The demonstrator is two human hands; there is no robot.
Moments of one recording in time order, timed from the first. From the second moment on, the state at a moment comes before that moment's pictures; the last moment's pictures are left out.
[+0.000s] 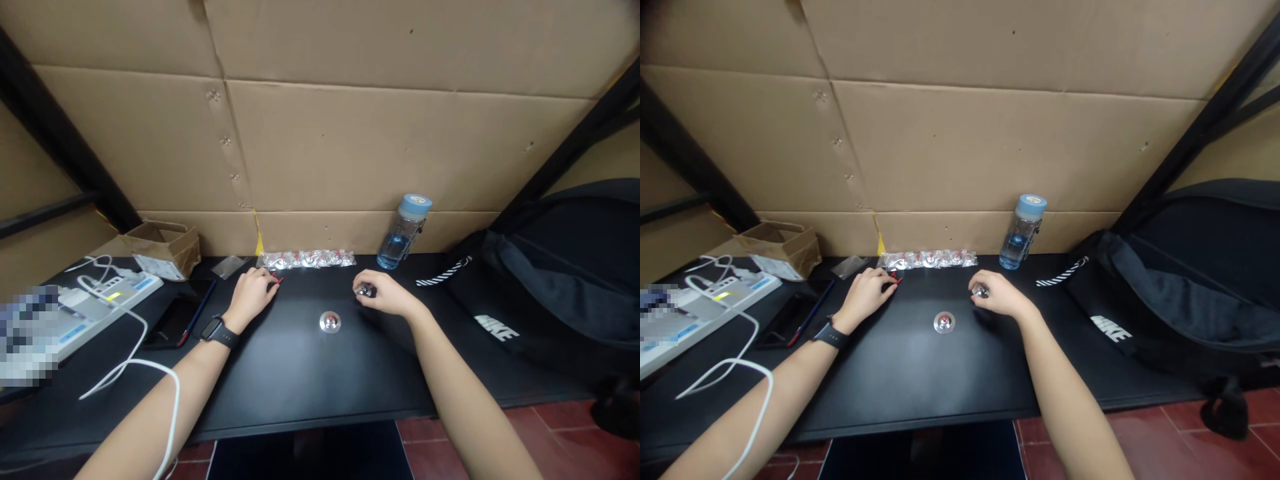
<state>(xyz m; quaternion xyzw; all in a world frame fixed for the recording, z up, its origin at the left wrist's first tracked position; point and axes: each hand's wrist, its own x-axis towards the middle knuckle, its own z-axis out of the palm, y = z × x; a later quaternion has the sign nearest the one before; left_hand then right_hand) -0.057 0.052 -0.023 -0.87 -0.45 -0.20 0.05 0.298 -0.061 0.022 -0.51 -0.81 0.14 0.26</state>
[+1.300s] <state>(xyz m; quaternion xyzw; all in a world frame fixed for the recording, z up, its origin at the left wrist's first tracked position) -0.008 -0.021 0.007 -0.86 -0.32 -0.36 -0.19 0.203 -0.070 0.008 -0.41 -0.70 0.30 0.50</state>
